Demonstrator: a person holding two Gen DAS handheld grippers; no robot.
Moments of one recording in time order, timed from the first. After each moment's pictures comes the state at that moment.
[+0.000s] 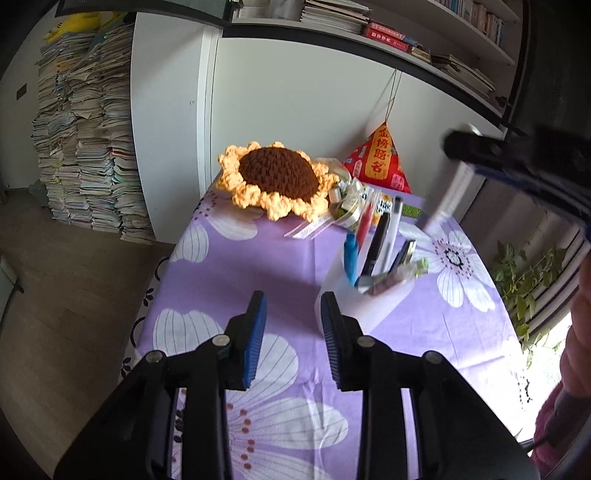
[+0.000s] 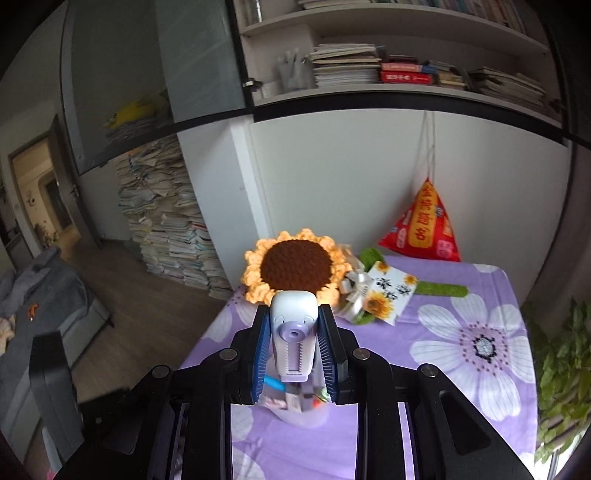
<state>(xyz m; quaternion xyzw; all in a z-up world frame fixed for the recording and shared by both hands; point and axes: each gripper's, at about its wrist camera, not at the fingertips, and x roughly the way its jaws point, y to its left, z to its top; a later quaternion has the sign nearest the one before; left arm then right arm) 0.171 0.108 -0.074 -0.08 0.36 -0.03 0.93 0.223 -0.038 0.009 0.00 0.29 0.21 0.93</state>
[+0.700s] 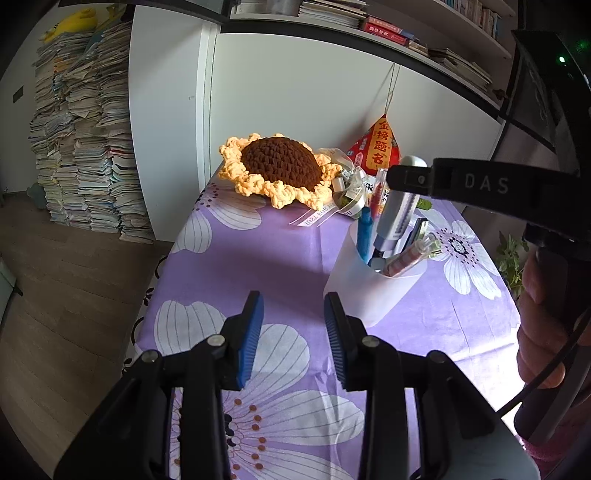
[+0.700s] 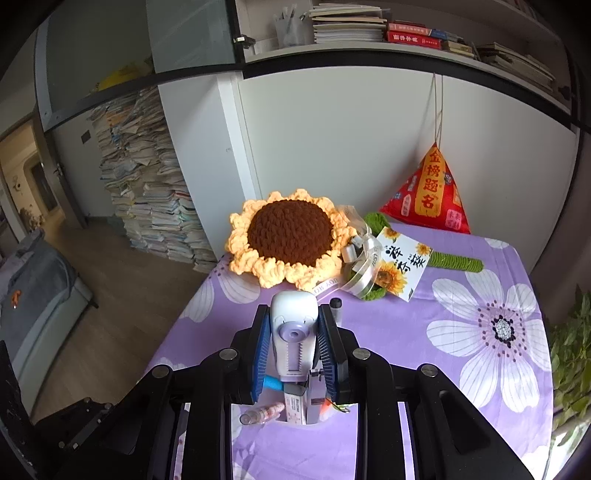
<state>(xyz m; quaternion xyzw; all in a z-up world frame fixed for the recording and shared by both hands) 0.167 0.116 -0.088 -0.07 0.36 -0.04 0.93 0.254 -0.013 -0.040 -0.02 0.35 0.18 0.92</state>
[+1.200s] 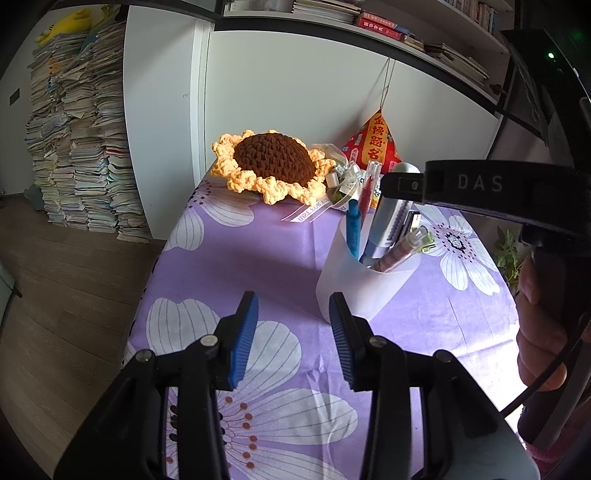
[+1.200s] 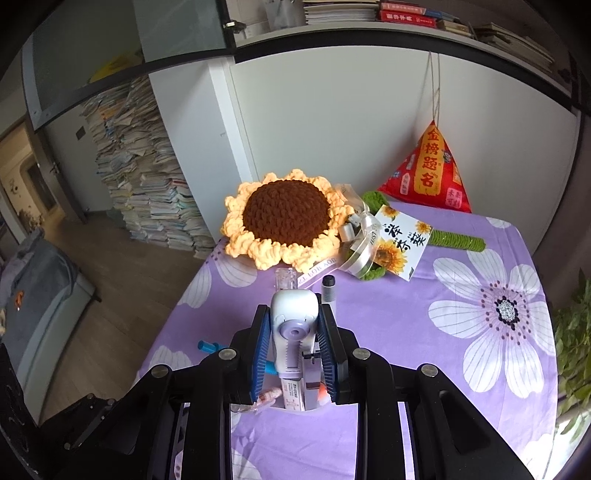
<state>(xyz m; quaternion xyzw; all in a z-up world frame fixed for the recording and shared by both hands) 0.168 0.109 -0.089 -0.07 0.37 -0.04 0.93 0.259 -0.021 -0.048 0.00 0.38 0.18 0.91</state>
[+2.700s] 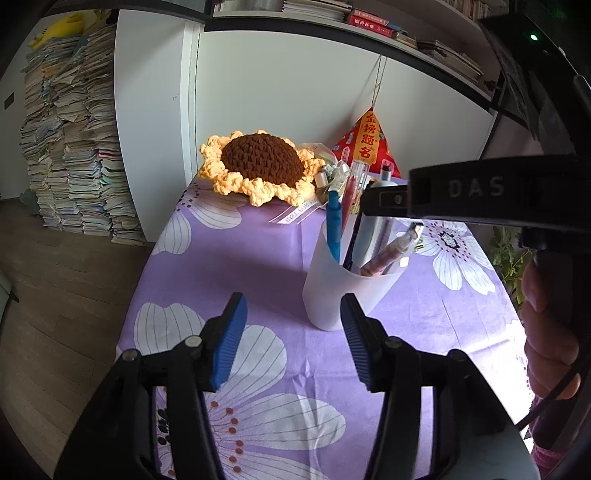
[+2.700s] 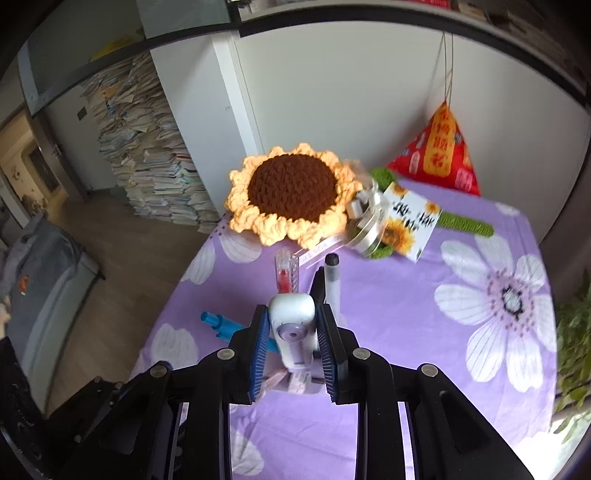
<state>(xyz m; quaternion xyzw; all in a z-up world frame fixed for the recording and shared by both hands) 0.172 0.096 -0.088 -0.07 0.37 -0.05 0.93 0.265 -0.019 -0.051 -0.01 0.43 0.20 0.88</state>
